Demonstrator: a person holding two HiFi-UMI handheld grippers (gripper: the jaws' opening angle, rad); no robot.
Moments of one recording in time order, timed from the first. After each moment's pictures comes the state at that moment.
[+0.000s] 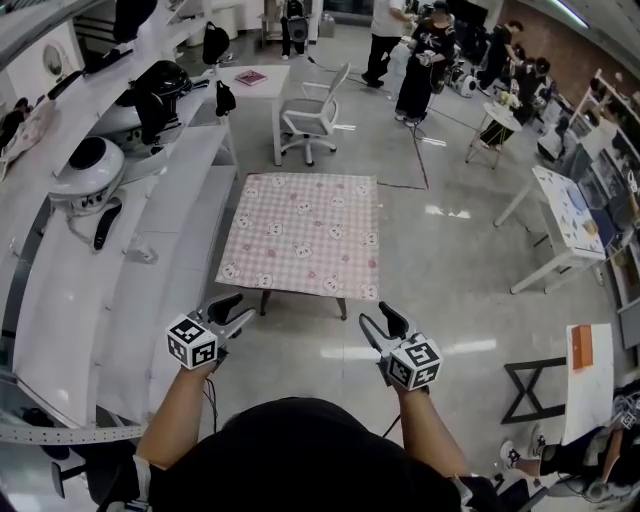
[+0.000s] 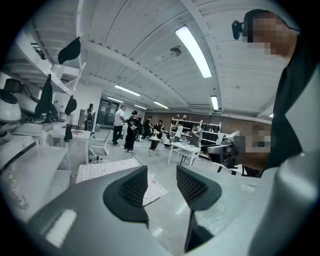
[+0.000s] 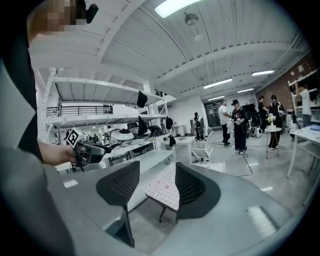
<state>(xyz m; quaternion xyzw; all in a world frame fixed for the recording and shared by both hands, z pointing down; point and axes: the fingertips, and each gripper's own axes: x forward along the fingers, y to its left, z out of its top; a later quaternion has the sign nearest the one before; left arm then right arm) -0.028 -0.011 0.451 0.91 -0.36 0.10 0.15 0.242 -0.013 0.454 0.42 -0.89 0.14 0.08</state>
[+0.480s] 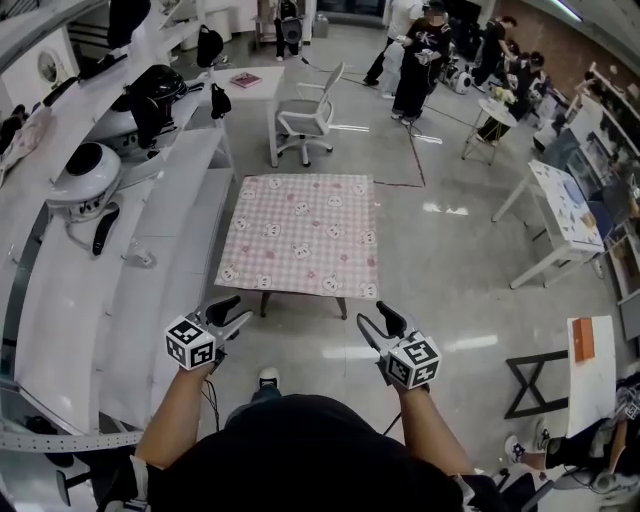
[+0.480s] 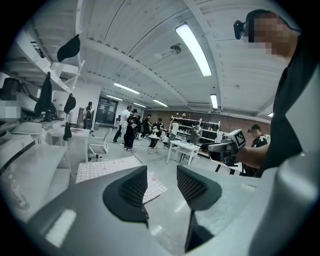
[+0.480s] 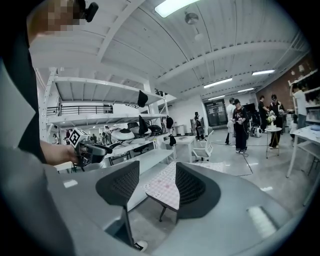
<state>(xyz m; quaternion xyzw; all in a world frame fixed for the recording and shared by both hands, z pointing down) -0.035 -0.010 0.459 0.92 -0.35 0.11 0.15 0.237 -0.009 0.454 0.42 -0.89 0.14 0.08</state>
